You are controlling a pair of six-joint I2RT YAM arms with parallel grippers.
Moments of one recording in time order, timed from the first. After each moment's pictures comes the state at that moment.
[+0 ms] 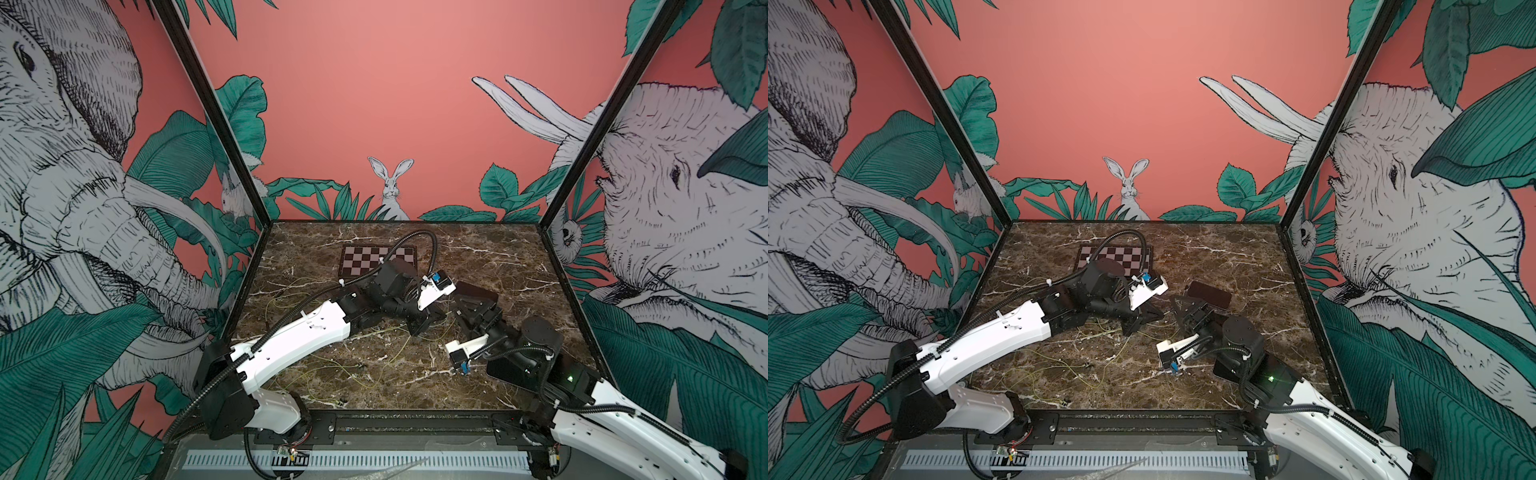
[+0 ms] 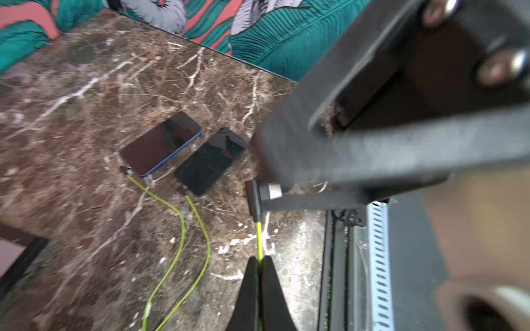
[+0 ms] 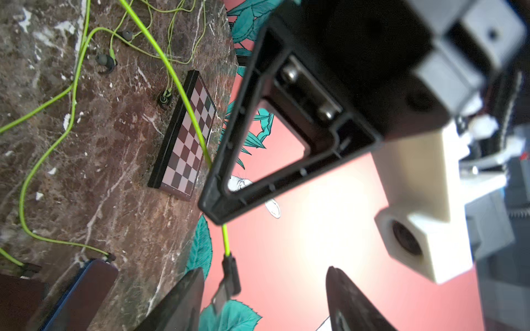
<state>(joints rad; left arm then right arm) -0.95 1.37 1.20 -0.44 0.40 0.09 0.86 0.59 0.56 -0.12 0.12 -1.56</state>
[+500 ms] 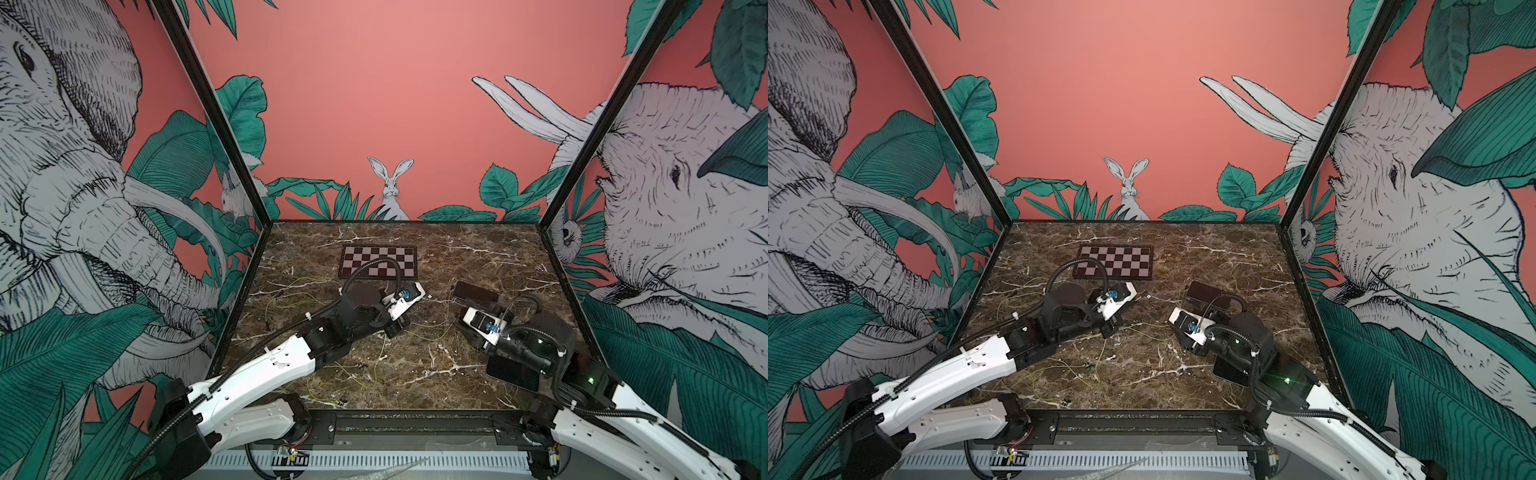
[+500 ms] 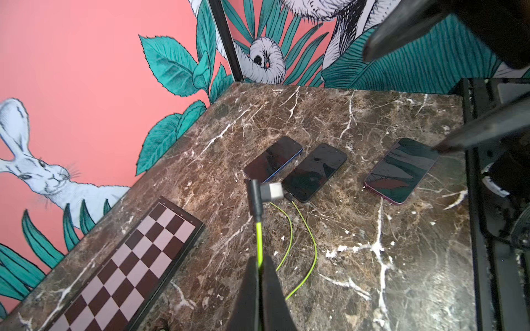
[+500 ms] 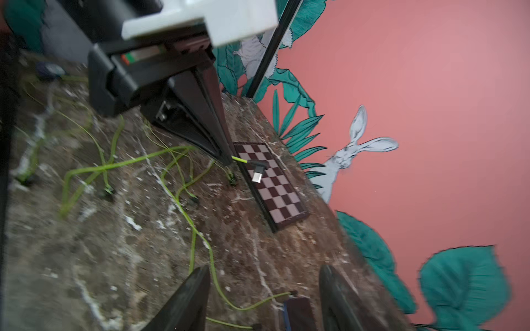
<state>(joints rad) -0.95 1.04 0.79 -0.06 0.07 0.31 0.82 0.63 0.71 -0.34 -0.08 -0.43</state>
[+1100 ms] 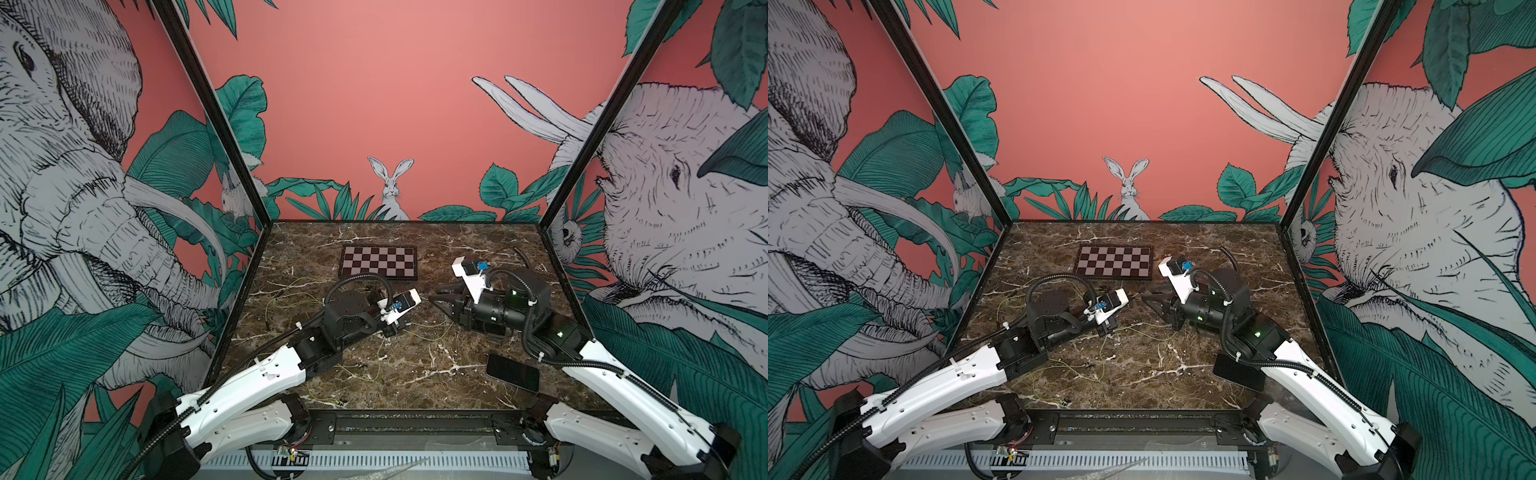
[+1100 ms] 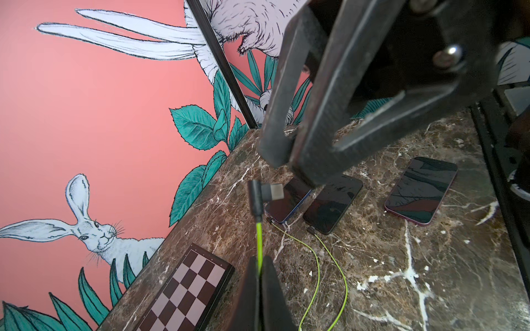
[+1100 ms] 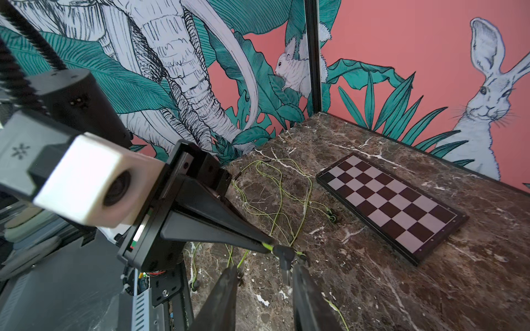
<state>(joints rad) -0.95 0.97 0.74 0.09 0.09 0.45 0.72 0.94 0.94 -0.24 -0.45 0.13</state>
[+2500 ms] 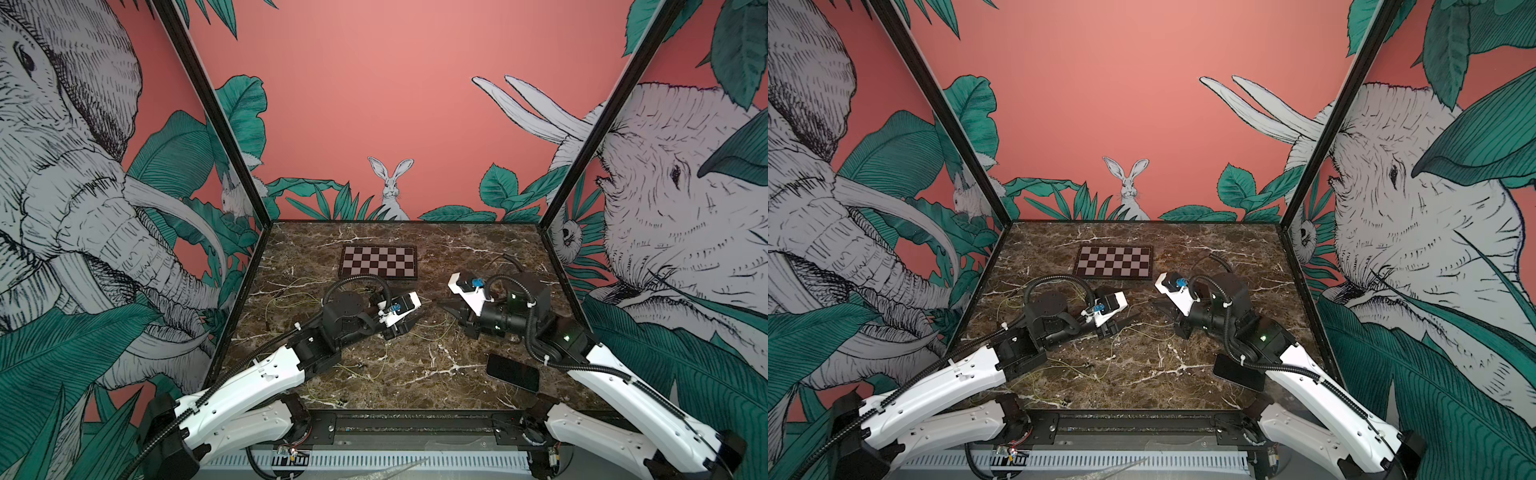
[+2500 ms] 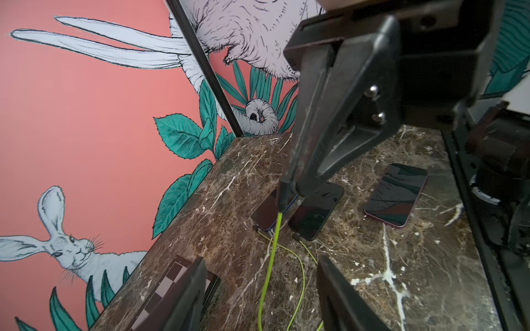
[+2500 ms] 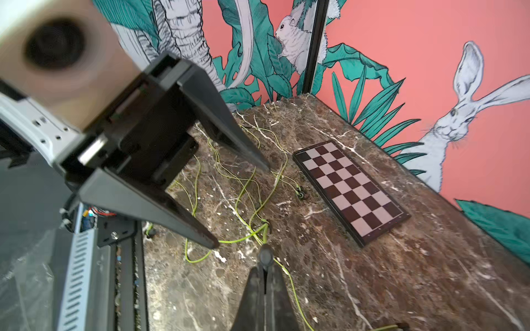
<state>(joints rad) -0.95 0.96 0.74 0.09 0.20 0.42 0.72 0.87 0.92 -0.43 -0.37 -0.30</state>
